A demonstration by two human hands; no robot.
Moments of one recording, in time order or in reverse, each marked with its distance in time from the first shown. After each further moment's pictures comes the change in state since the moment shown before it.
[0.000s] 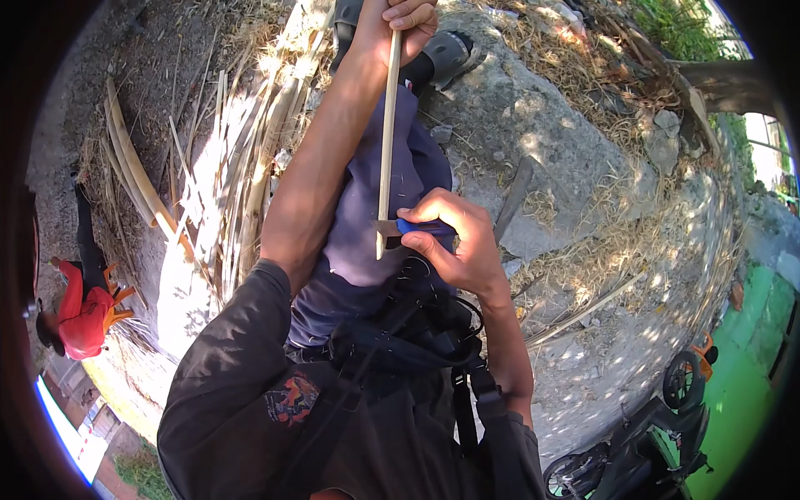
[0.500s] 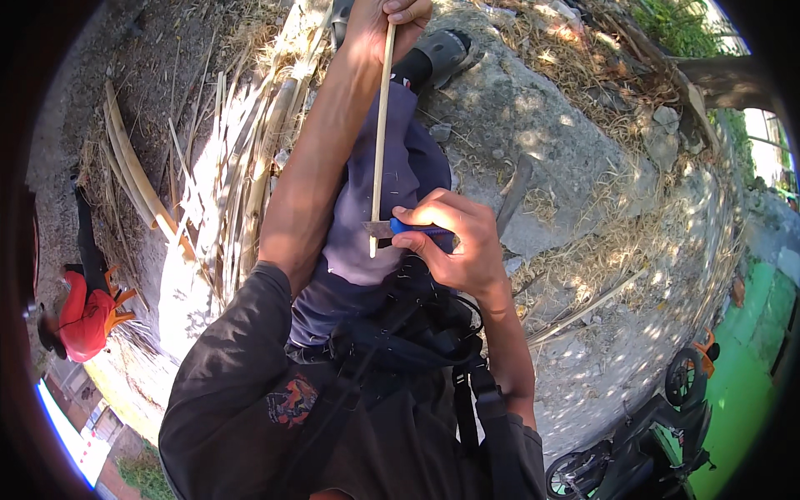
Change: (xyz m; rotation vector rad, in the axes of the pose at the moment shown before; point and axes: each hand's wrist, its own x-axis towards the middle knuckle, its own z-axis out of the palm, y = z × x) left_hand 0.000 0.001 0.009 0.177 -0.003 0.031; right_hand 0.003 -0.012 0.003 -0.115 0.013 -0.060
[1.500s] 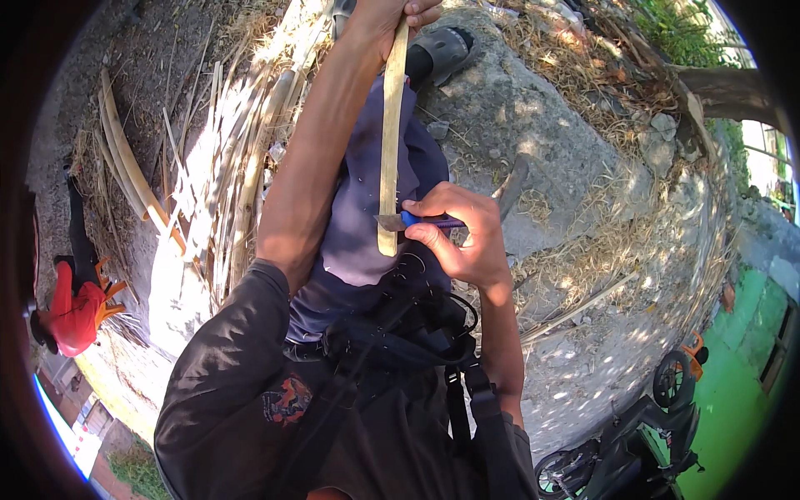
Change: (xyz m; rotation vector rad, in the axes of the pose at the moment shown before) left_hand -0.005 -0.001 0.022 0.708 0.424 0.111; right_hand 0.003 0.019 -0.009 0.089 -0.029 -0.033
